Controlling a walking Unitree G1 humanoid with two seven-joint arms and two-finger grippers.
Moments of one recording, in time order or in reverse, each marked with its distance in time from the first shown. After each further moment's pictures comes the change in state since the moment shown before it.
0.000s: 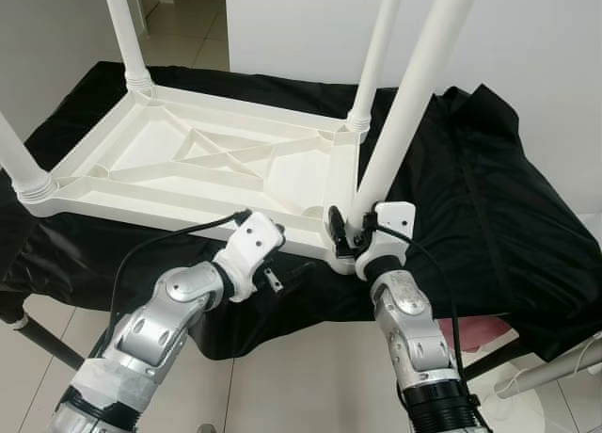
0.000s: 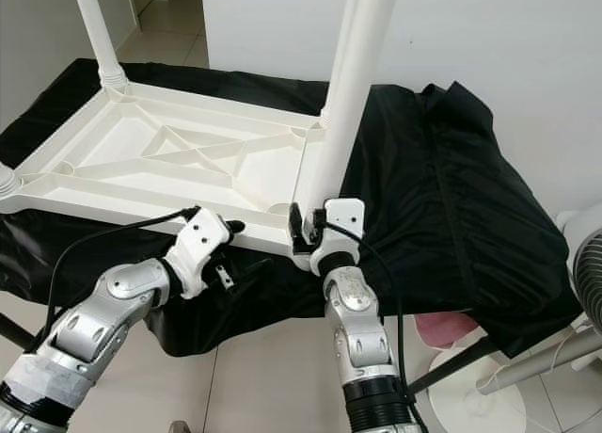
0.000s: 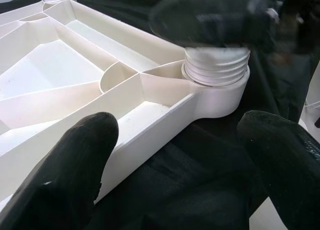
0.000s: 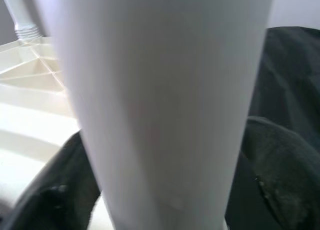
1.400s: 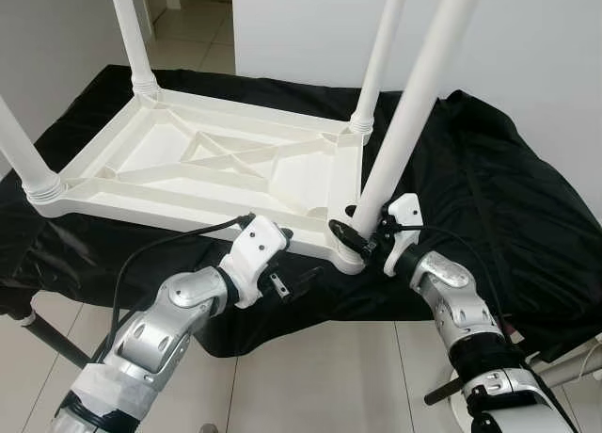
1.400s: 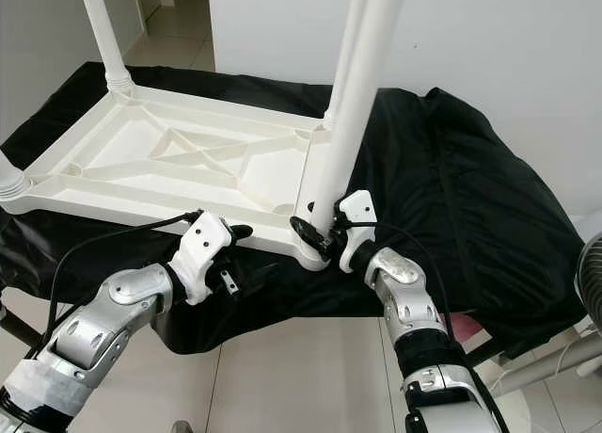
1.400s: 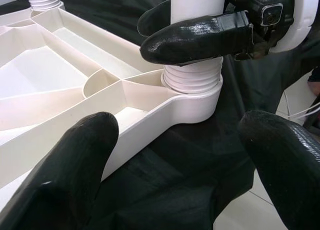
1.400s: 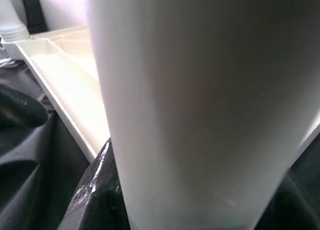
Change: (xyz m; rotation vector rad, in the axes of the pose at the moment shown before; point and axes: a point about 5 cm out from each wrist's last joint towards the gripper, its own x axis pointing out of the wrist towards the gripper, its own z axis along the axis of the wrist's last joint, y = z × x) left arm 0.000 -0.011 0.003 -0.051 -0.042 -0.048; right arm 0.023 -0.044 -0.005 -0.086 0.043 0.519
